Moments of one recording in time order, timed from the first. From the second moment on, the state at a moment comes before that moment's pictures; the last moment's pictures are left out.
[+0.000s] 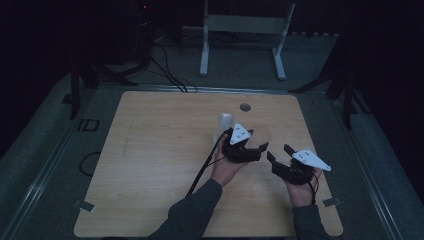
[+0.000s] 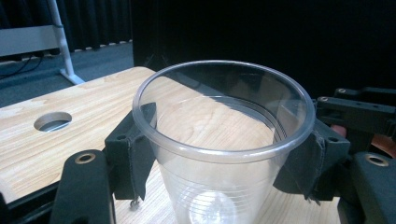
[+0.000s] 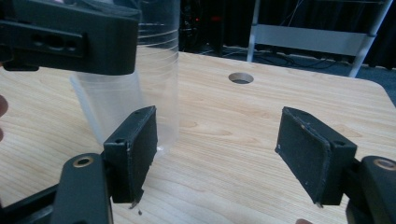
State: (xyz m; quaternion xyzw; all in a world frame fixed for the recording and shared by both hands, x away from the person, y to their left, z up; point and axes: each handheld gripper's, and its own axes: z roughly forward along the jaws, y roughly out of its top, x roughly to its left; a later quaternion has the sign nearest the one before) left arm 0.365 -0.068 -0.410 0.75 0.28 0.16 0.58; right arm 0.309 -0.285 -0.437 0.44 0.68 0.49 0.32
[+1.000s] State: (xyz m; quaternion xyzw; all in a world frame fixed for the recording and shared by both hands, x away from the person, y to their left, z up) left arm 0.358 -0.072 -0.440 0.75 0.27 0.18 0.57; right arm 0.308 -0.293 -0.433 0.45 0.66 0.50 0.33
